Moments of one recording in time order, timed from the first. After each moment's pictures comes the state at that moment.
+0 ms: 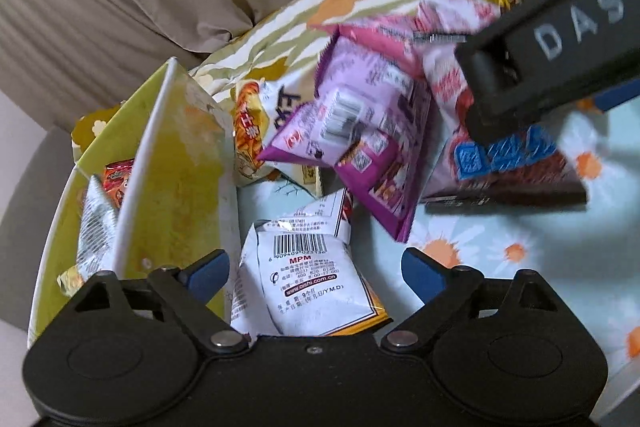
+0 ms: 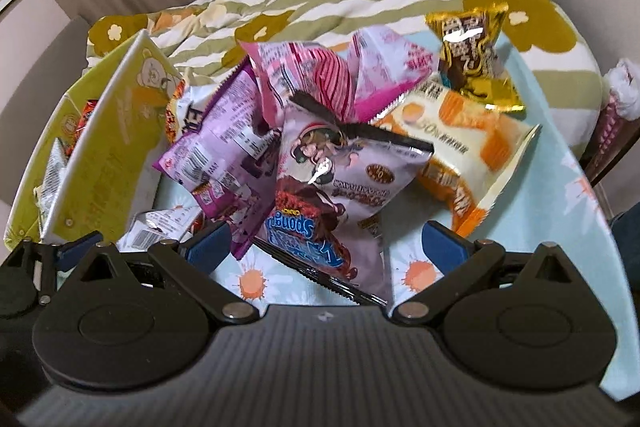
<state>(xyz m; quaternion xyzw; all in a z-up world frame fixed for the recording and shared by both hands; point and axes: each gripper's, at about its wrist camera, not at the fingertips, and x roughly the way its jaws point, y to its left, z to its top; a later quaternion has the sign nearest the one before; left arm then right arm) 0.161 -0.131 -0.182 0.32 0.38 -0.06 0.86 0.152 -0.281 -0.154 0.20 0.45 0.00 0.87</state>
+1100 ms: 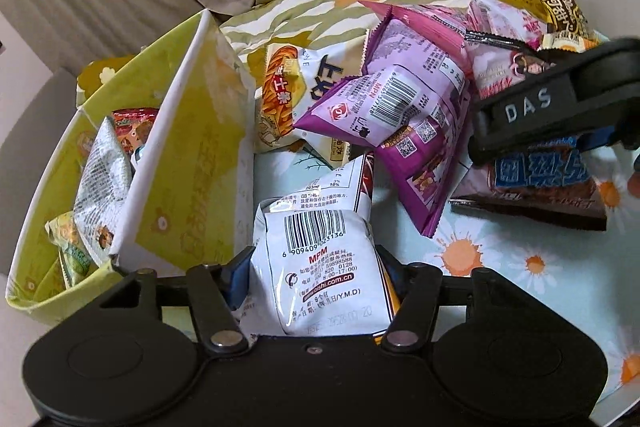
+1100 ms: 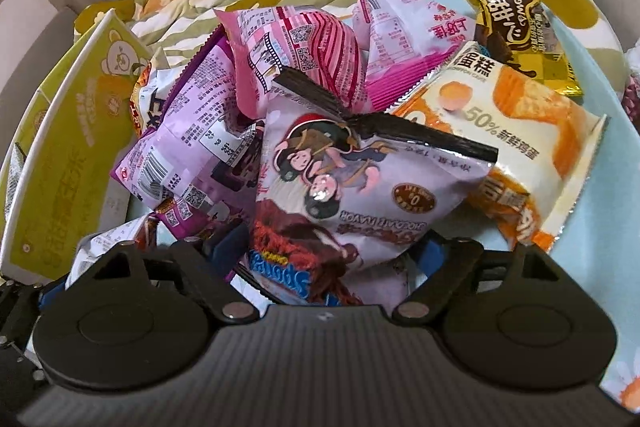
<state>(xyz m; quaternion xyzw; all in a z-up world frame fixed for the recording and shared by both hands) 0.176 -0.100 -0.172 0.24 0.42 -0.03 0.87 0.202 -0.269 -0.196 0.20 0.47 0.01 0.86</state>
